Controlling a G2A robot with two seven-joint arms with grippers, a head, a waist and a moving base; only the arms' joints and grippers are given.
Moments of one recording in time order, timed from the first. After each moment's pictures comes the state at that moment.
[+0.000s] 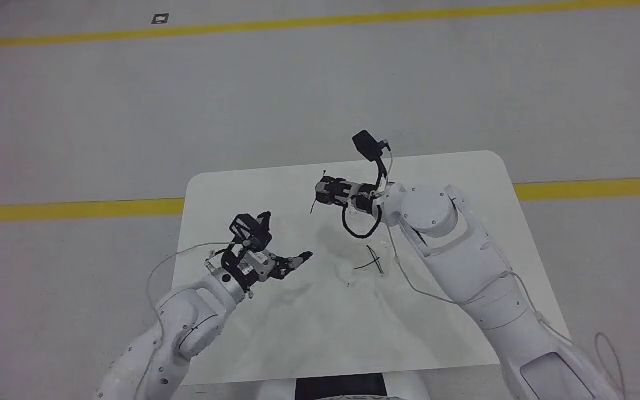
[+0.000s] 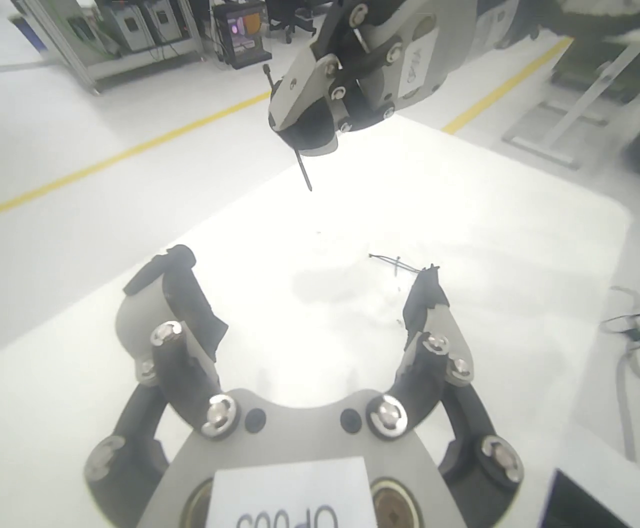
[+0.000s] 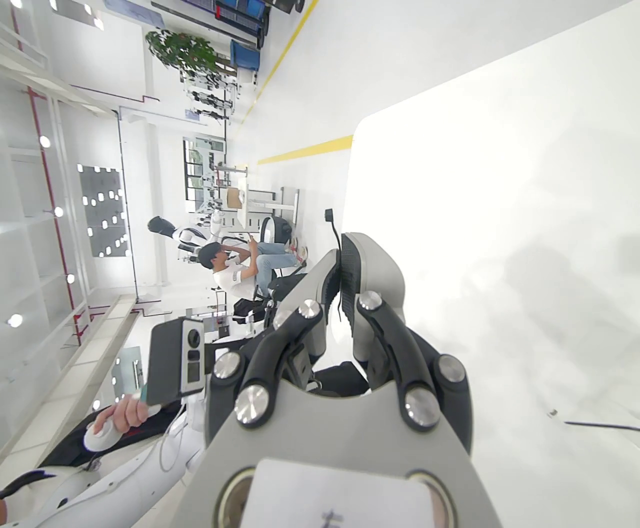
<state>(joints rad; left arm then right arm) 1.69 -0.96 -1.23 -2.00 1.28 -0.23 -0.13 -1.05 -1.31 1.03 -1.59 -0.16 0.34 0.77</state>
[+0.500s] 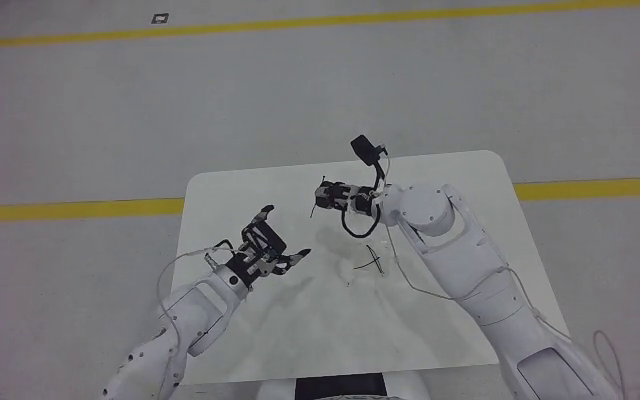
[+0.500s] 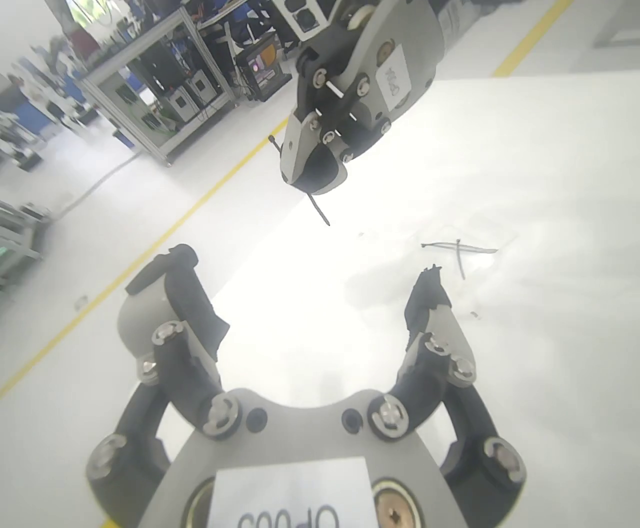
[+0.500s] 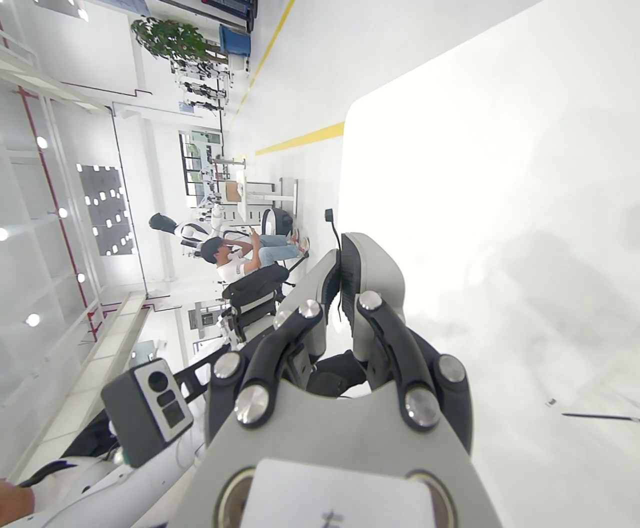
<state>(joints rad) 1.65 -0.95 -1.21 -2.01 1.58 -0.21 -0.09 -1.04 -1.31 1.02 -1.53 -0.11 0.34 0.78</state>
